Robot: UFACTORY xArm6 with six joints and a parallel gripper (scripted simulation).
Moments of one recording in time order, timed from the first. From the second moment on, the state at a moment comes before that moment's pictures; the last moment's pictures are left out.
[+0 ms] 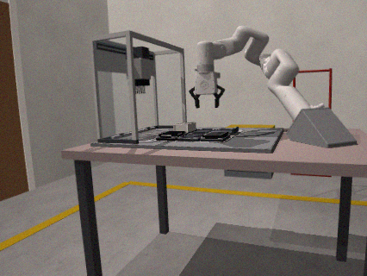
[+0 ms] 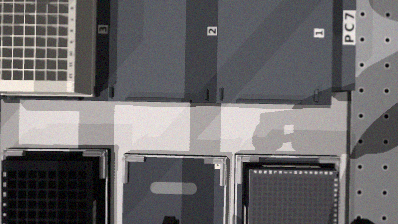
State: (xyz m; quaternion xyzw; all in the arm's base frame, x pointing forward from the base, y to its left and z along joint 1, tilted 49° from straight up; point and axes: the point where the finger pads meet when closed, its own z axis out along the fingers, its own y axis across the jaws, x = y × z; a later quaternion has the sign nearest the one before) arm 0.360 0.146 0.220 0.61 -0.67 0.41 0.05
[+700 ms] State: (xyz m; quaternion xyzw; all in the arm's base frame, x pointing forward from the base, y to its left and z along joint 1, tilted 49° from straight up) arm 0.330 0.171 0.166 0.61 -0.67 0.41 0.05
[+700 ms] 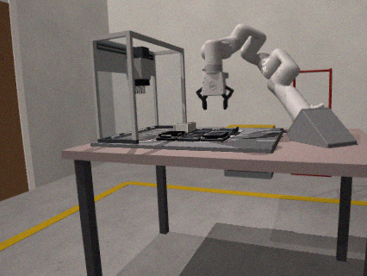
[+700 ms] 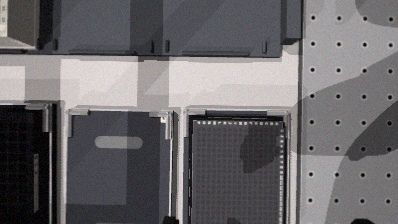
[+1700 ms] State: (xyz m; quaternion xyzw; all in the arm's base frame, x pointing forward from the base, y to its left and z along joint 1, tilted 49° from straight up) arm 0.344 0.150 0.143 0.61 -0.67 0.41 0.05
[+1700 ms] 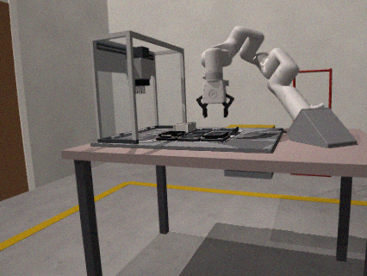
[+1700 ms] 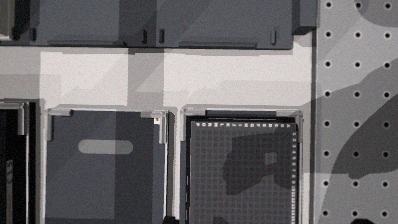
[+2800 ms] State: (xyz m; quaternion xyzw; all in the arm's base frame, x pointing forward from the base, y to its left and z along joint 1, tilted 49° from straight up) arm 0.366 0.119 0.111 0.61 -0.67 0.41 0.05
